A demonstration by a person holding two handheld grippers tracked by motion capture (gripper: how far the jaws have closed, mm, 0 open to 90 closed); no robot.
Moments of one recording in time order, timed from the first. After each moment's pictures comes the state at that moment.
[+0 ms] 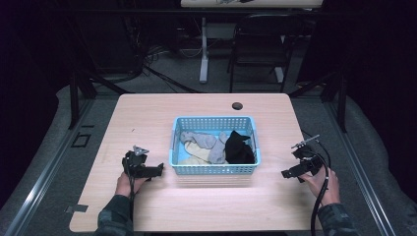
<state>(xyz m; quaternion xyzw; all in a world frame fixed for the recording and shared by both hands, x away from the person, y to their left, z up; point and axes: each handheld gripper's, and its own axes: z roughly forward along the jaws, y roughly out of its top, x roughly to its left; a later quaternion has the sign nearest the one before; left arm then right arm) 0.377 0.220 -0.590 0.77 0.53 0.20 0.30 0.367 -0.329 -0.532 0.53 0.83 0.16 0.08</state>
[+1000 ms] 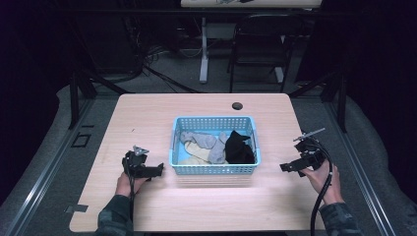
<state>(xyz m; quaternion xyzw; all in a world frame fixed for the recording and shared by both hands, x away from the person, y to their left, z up) 0.377 0.220 -0.590 0.77 0.53 0.20 0.30 0.366 -0.322 -0.495 0.52 0.82 0.22 0.08</state>
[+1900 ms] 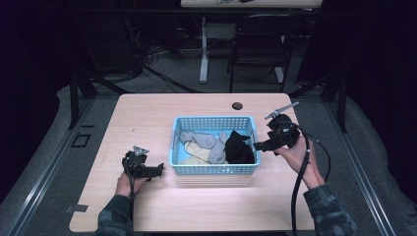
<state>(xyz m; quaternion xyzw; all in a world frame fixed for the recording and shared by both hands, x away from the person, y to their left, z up) 0.377 0.220 -0.590 0.77 0.53 0.20 0.30 0.391 -0.229 -0.420 0.43 0.86 0.28 0.10</state>
